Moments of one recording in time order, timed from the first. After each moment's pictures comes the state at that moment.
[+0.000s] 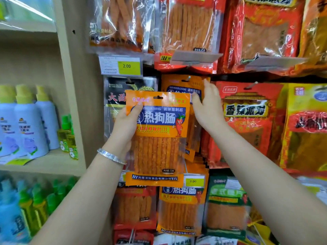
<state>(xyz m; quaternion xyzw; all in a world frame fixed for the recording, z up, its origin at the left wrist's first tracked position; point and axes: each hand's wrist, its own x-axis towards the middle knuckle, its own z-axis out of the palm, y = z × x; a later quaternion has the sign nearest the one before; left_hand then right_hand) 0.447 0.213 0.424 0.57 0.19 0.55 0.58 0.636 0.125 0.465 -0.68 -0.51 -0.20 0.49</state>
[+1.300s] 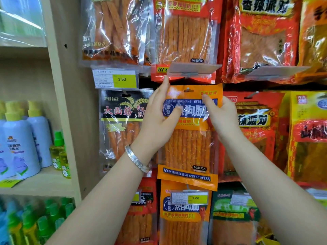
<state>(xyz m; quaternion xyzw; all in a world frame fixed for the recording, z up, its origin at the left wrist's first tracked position) 0.495 0.183 0.460 0.78 0.08 0.56 0.25 0.660 0.120 0.470 -0.55 -0.44 -0.09 0.70</state>
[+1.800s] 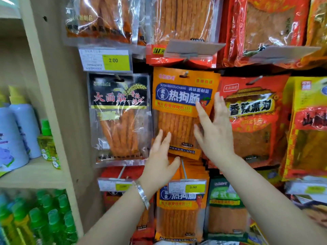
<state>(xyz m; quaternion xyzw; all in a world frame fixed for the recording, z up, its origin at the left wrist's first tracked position) 0.516 0.204 0.320 0.86 0.23 0.39 0.21 0.661 0.112 0.386 -0.63 -0.51 -0.47 0.35</state>
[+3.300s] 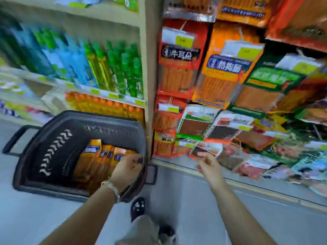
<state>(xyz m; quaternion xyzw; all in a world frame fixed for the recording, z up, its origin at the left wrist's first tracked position) 0.202 -0.003 0.064 0.71 0.50 0.19 0.46 0.455 -0.098 0.064 -0.75 -0.27 0.36 0.48</state>
